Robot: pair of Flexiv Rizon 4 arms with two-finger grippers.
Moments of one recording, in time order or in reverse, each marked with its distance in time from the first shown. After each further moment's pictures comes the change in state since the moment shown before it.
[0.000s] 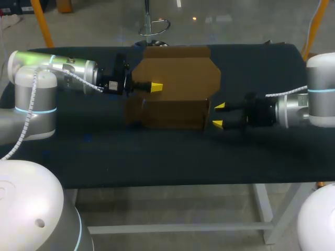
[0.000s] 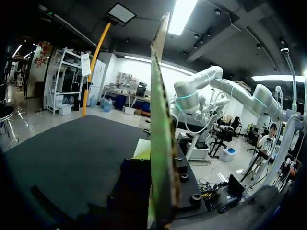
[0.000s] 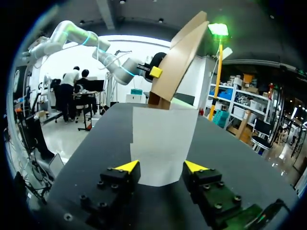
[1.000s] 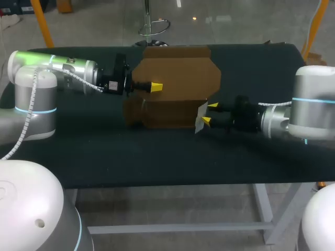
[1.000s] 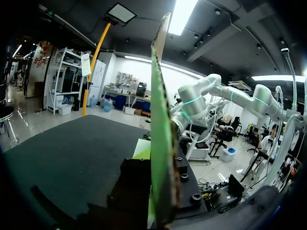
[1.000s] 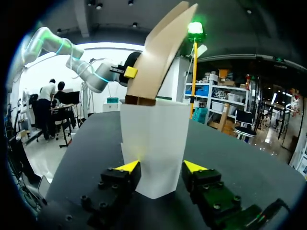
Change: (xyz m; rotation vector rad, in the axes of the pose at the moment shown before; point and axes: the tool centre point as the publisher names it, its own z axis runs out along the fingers) left arm 0.000 0.000 0.000 0.000 0.000 0.000; right arm -0.010 0.003 0.029 -0.045 -0.216 0.151
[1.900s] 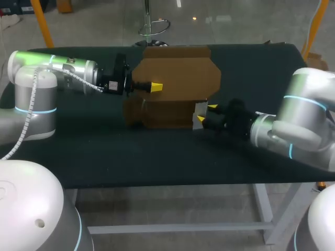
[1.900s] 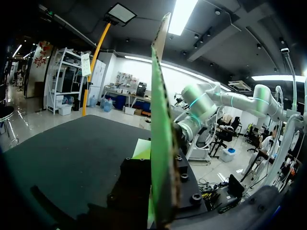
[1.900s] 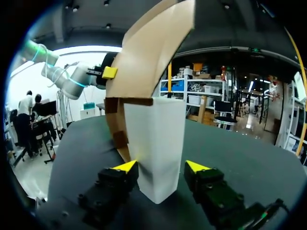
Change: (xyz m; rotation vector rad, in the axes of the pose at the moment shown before) left arm 0.000 0.000 0.000 0.000 0.000 0.000; right arm 0.001 -0.001 0.008 0.020 -0.207 0.123
